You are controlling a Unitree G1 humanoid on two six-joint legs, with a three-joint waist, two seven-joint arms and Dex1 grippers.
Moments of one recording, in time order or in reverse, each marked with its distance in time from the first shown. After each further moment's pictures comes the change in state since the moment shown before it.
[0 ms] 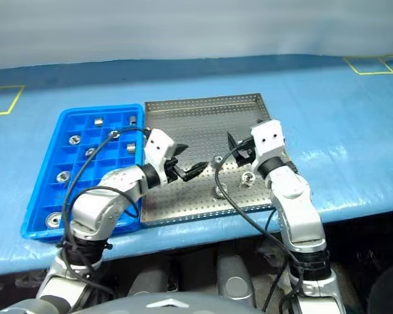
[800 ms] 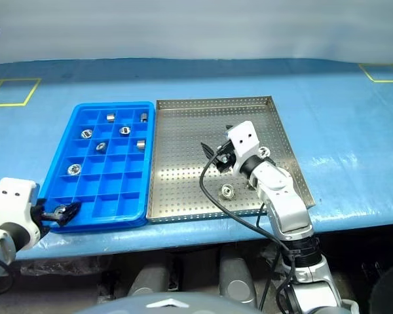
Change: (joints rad) left arm 0.622 0.294 0.860 -0.549 -0.068 0.534 0.068; right arm -0.129 0.017 0.109 0.150 0.079 -0.057 0.184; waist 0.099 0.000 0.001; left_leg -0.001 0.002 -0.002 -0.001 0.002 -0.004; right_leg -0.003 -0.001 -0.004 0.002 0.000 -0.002
